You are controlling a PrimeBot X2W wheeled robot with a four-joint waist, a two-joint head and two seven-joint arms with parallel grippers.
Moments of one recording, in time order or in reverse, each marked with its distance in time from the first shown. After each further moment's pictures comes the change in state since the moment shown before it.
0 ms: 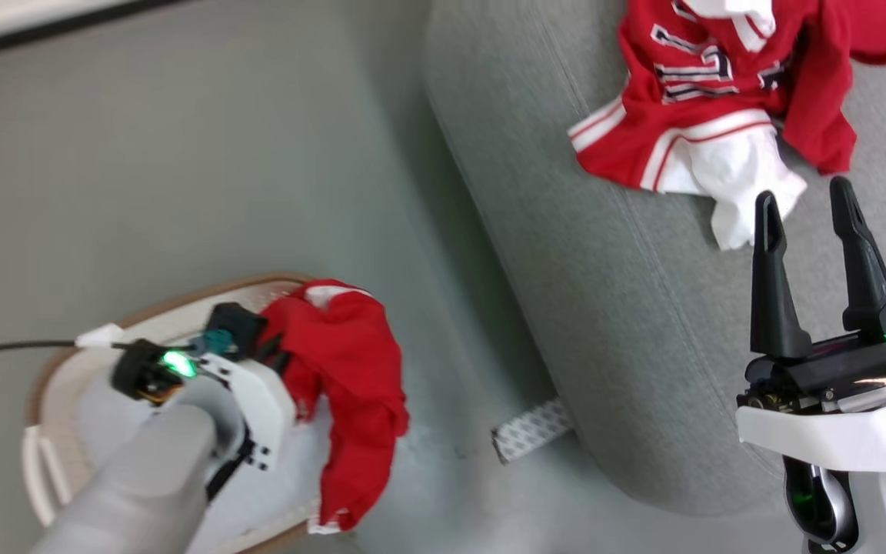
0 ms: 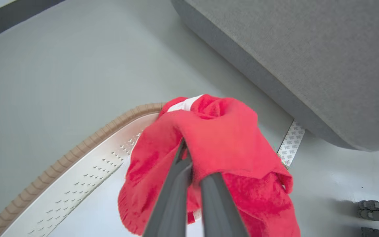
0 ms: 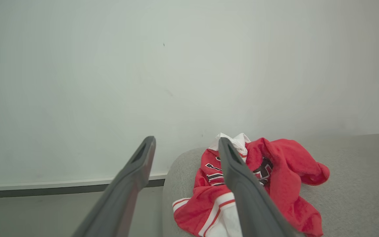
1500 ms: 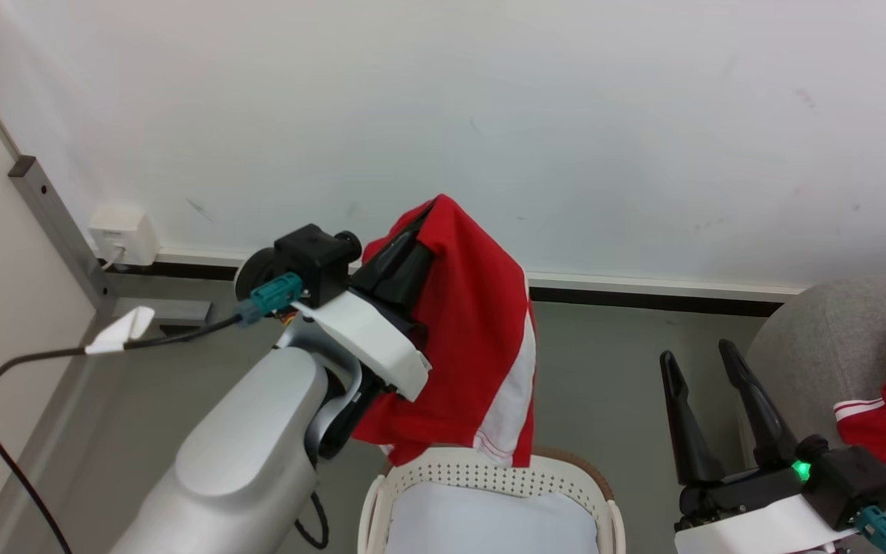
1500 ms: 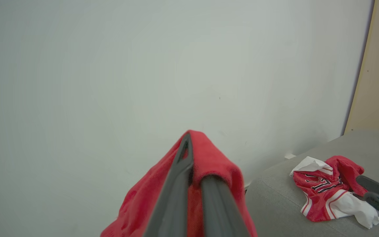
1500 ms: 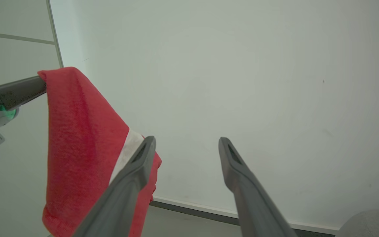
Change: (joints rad) left arm 0.111 -0.131 0.329 -0.645 0.083 0.024 0.024; right arm 0.190 0.001 0.102 0.192 0.002 0.000 0.000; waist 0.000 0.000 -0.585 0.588
